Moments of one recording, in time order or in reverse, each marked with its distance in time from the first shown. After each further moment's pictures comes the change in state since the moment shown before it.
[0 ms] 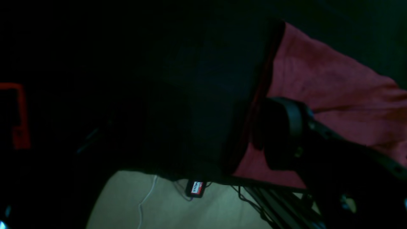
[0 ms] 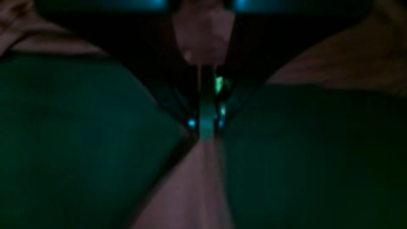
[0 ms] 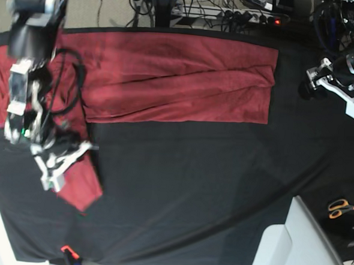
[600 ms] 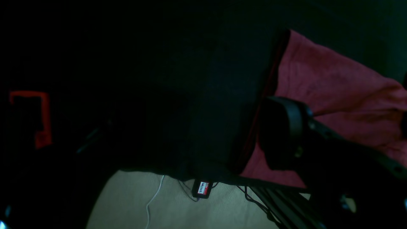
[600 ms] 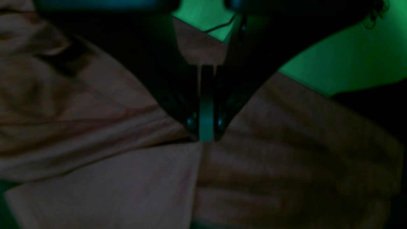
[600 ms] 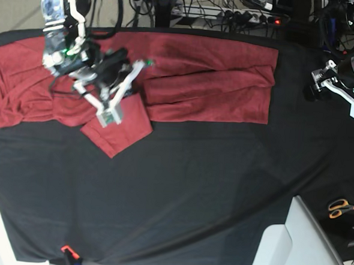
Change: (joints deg) left arm 0.0 -1.9 0.1 0.0 -0.2 0.0 0.0; right arm -24.4 -3.3 -15.9 23.9 -0.7 -0.5 -4.2
